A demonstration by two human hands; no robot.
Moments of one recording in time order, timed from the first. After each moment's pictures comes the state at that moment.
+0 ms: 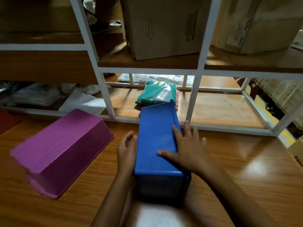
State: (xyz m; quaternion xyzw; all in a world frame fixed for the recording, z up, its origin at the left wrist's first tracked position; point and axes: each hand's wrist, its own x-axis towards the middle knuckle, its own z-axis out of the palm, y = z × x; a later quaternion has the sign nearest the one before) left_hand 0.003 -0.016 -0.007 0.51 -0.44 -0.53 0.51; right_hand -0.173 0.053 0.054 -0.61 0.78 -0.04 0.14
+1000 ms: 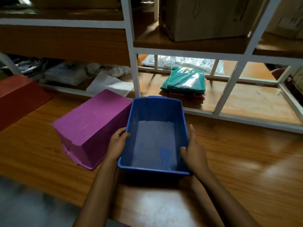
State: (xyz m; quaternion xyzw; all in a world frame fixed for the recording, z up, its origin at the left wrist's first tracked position) left_hand 0.154 -0.046 -0.037 0.61 -0.46 -0.49 0.41; right_hand -0.081 0.039 -0.029 -0.50 0.77 -0.31 0.25
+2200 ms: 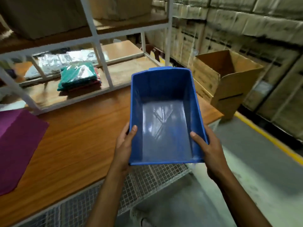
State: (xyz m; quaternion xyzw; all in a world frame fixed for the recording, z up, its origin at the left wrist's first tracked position) left_hand 0.008 0.267 -0.009 0.26 -0.59 -0.72 0.27; right_hand -0.121 0.468 -0.011 -0.18 0.68 -0.69 0.16
